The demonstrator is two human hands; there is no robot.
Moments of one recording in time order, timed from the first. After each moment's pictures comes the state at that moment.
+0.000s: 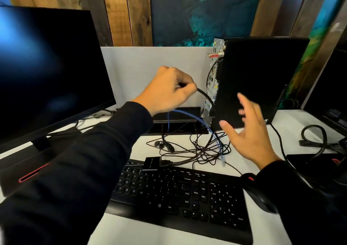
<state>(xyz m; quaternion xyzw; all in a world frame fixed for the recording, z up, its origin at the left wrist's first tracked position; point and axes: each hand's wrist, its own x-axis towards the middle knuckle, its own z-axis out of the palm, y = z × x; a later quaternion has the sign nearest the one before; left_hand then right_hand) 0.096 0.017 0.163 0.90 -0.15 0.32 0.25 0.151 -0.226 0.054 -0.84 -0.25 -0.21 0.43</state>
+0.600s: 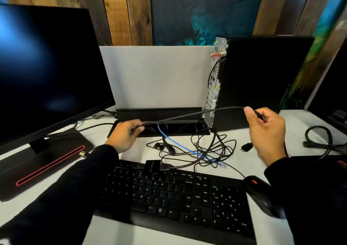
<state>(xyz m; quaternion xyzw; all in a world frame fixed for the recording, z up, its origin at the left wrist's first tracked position) 0.078 0.147 0.007 0.95 0.04 0.21 0.22 0.182 -0.234 0.046 -0.75 -0.11 -0.25 0.60</state>
